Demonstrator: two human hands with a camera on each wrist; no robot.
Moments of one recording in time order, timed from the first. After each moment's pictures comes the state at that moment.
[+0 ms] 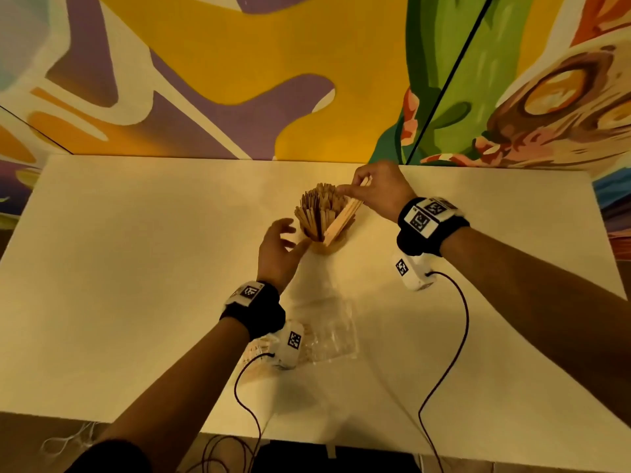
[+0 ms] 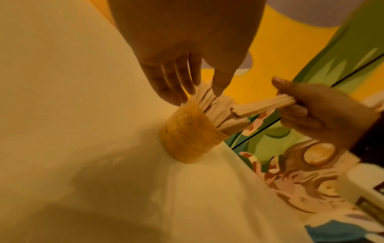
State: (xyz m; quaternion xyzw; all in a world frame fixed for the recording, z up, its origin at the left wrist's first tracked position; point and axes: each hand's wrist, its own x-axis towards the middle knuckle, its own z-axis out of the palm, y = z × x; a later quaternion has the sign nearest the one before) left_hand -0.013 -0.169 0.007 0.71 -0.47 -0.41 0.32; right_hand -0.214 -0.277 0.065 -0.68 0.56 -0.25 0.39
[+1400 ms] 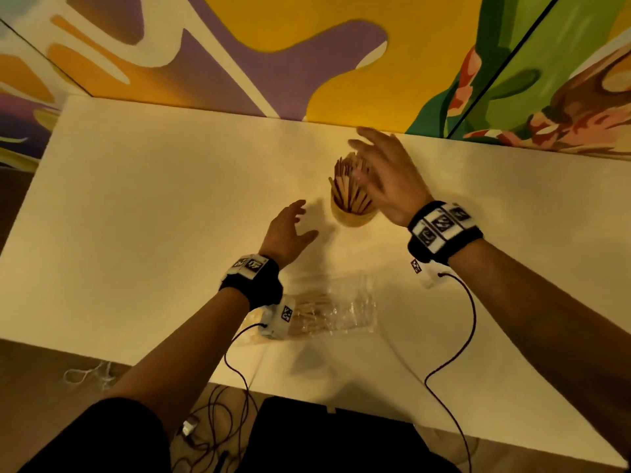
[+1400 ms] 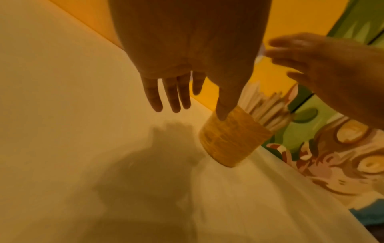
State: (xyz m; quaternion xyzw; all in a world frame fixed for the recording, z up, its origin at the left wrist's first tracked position) left_hand 0.038 -0.160 -0.025 0.70 -0.55 -0.41 0.18; right_hand -0.181 -0.249 0.042 -0.86 0.44 -0.20 0.19
